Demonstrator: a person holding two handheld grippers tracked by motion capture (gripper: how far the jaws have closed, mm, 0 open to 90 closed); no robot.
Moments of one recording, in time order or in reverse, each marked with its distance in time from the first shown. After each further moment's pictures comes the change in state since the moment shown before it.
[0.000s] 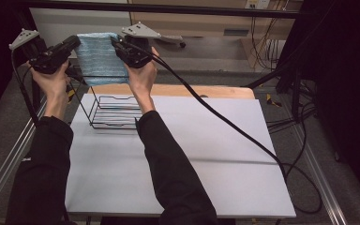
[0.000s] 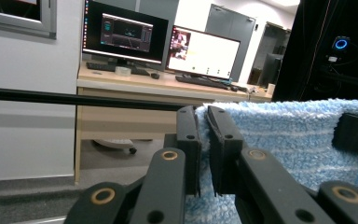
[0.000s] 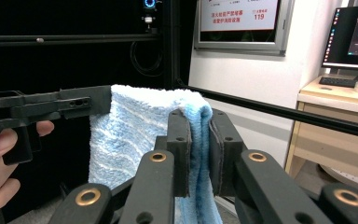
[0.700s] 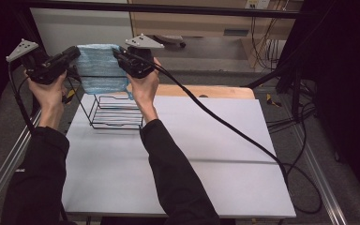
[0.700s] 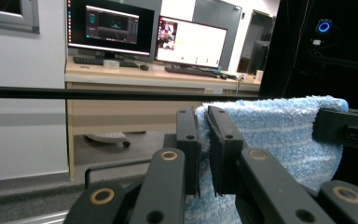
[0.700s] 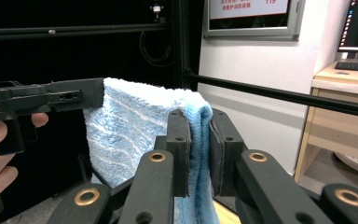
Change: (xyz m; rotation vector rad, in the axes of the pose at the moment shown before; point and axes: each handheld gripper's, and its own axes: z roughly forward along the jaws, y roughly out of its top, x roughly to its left) left arm 0.001 -0.017 -0.022 0.053 -0.054 0.044; right arm 0.003 -0.024 -0.011 0.032 0.042 0.030
